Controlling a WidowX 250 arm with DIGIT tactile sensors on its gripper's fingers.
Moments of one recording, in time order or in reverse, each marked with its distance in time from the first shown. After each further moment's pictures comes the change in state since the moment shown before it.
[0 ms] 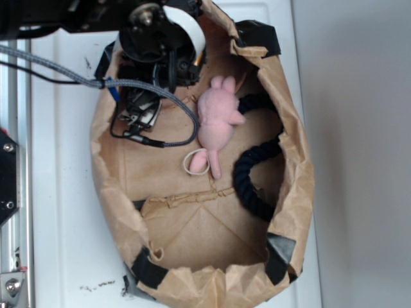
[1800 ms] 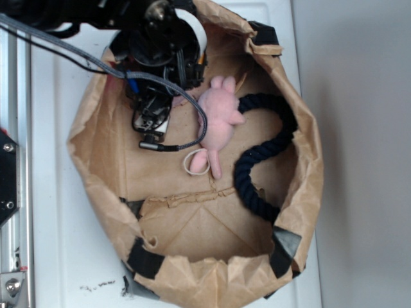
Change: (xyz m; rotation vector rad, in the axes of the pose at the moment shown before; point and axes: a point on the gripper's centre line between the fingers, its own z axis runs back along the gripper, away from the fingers) arm 0.001 -0.002 -0.037 -0.116 -0.035 0.155
